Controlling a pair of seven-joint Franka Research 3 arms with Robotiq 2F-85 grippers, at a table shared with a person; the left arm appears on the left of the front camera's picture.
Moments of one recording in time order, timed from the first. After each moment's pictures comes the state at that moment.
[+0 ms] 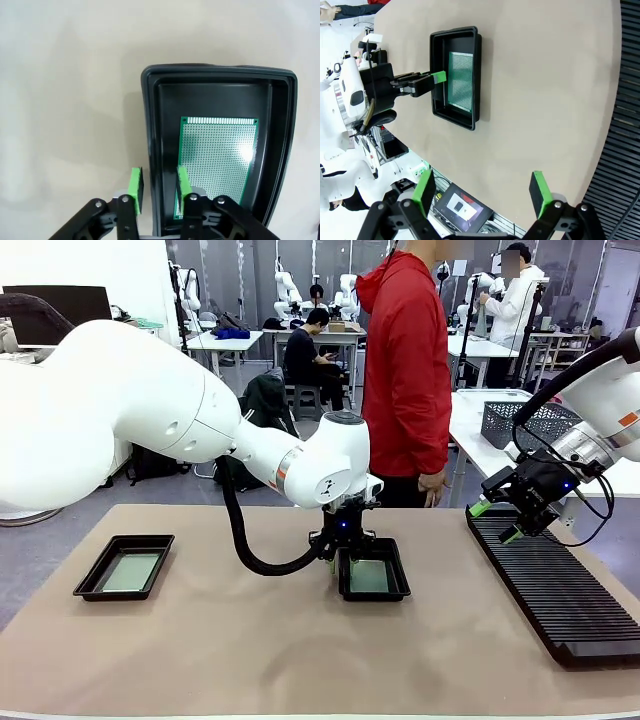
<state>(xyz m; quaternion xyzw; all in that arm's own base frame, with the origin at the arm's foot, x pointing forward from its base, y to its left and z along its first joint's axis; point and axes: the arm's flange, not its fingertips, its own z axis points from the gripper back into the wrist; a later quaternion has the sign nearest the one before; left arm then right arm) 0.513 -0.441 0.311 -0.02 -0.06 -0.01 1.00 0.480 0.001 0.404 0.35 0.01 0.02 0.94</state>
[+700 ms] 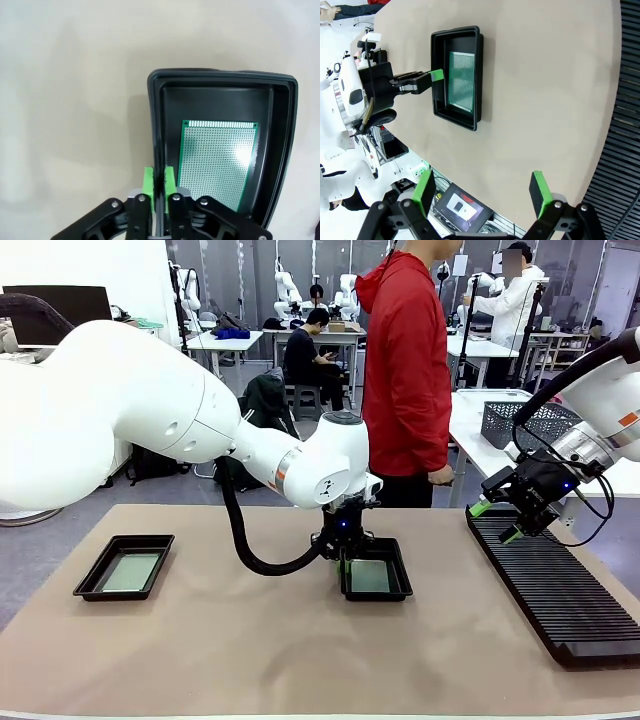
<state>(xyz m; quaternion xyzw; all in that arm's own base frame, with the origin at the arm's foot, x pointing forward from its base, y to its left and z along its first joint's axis) 0.515 -0.441 0.312 -0.02 -0.07 -0.01 1.00 0.480 0.001 0.404 0.35 0.01 0.02 0.94</state>
